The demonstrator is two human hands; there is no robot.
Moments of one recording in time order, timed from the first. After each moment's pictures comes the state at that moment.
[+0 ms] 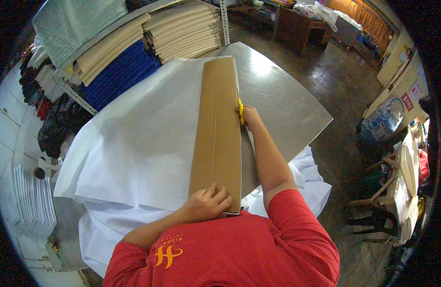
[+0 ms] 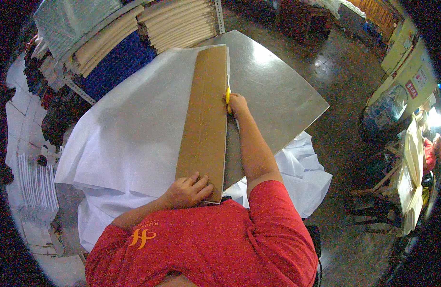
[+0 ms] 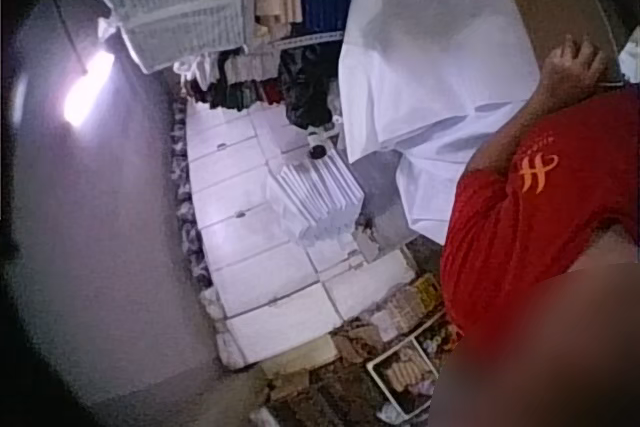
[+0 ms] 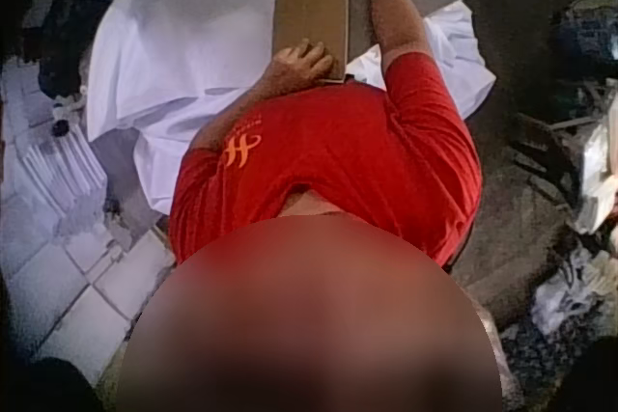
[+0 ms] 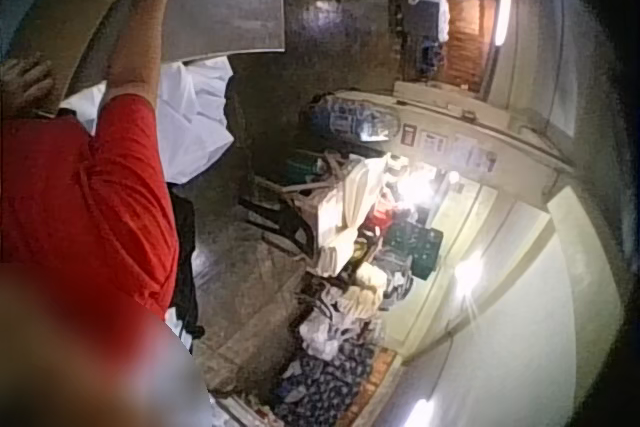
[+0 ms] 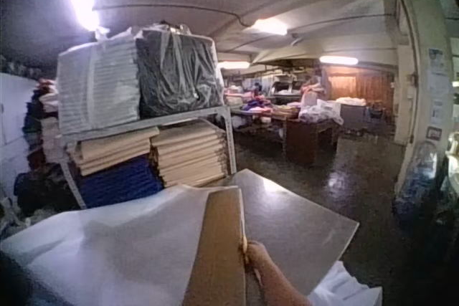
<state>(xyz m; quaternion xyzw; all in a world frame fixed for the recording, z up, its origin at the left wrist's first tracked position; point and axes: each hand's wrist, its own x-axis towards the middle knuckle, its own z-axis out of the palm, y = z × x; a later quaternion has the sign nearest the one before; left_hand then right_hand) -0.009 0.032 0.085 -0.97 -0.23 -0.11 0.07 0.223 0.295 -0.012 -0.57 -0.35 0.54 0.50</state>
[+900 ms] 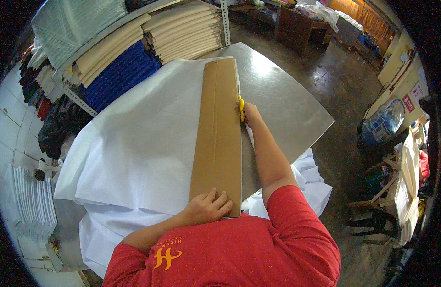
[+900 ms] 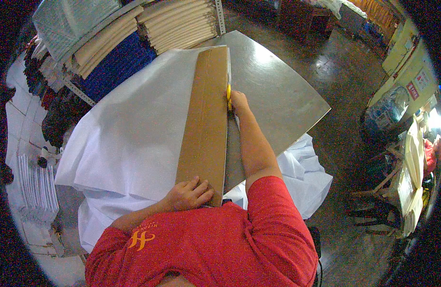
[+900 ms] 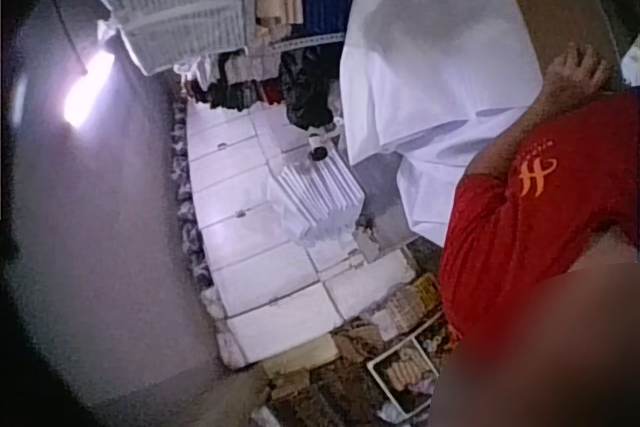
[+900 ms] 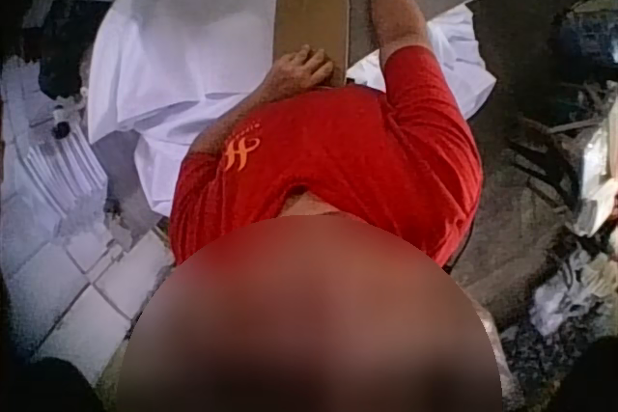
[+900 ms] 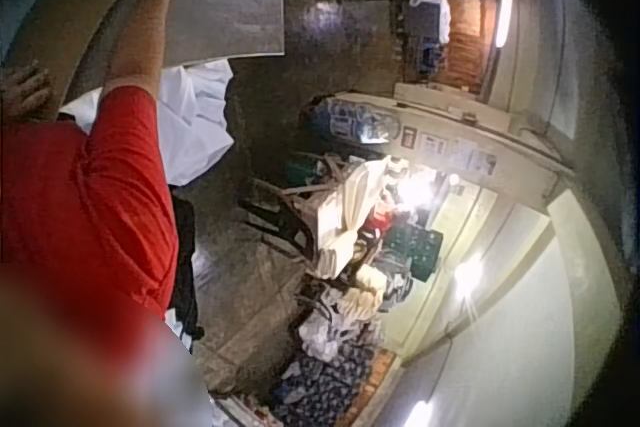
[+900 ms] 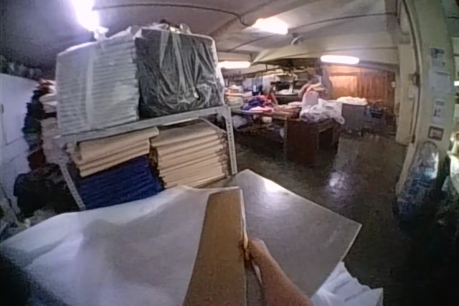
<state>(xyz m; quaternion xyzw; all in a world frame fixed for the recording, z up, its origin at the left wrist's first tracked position) -0.006 0.035 0.083 -0.96 -0.20 -0.14 0.10 0.232 0.327 -0.020 -0.61 -0.33 0.53 0.49</state>
